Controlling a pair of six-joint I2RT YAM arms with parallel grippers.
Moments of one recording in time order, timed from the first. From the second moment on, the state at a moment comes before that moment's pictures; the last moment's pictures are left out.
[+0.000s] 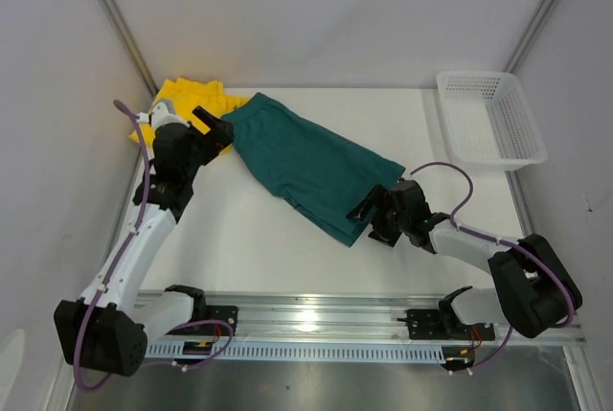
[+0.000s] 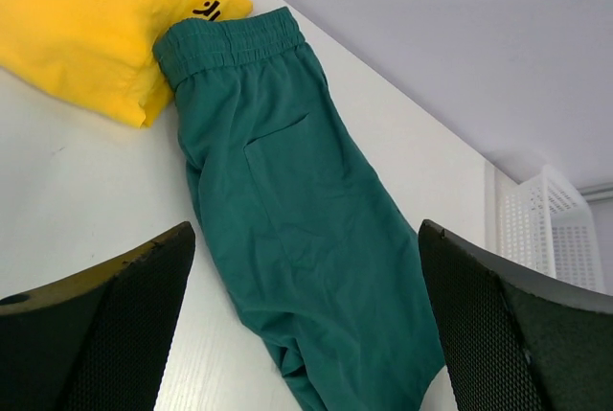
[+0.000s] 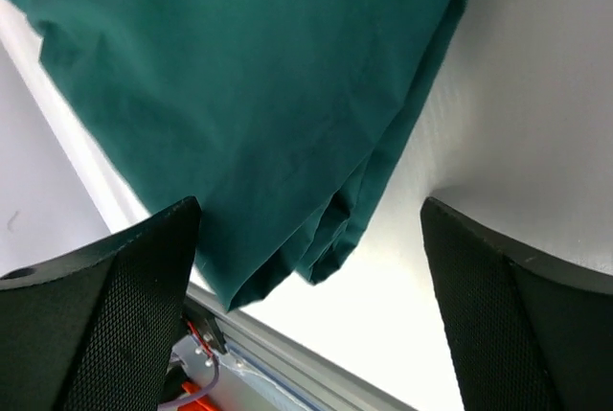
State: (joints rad) left arm -0.16 1.09 0.94 -0.18 -0.14 -0.73; right arm 0.49 1.31 0.50 0.02 -0.19 1.06
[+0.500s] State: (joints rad) left arm -0.16 1.00 0.80 -0.16 -0.14 -0.71; right arm 0.52 1.41 0.46 0.17 -0.09 1.15
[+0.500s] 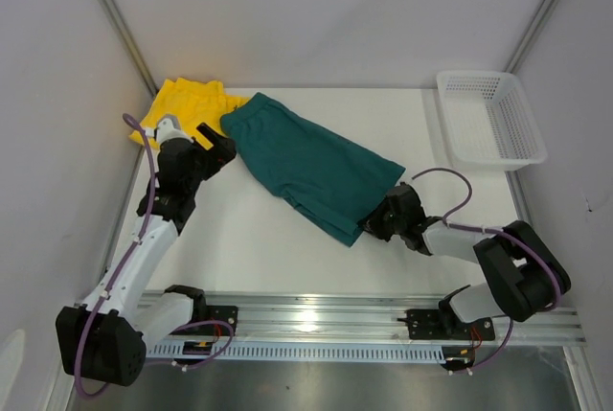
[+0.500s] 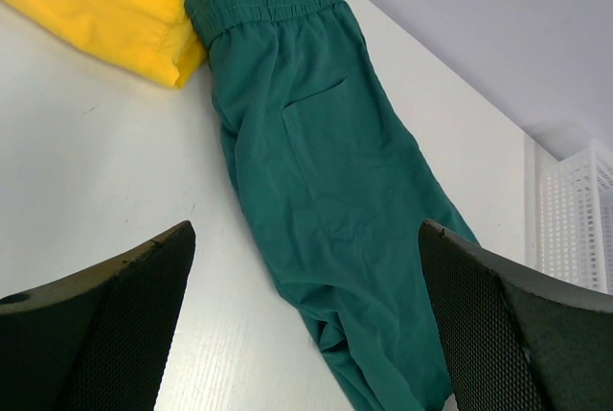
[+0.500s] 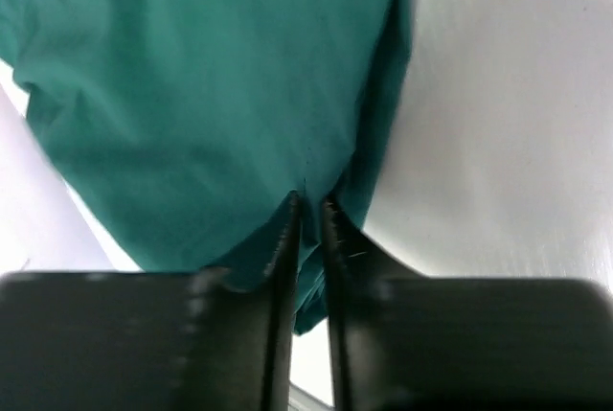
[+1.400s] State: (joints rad) left arm -0.16 1.16 0.72 -0.05 -0.08 -0.73; right arm 0.08 0.83 0.51 -0.52 -0.03 0.79
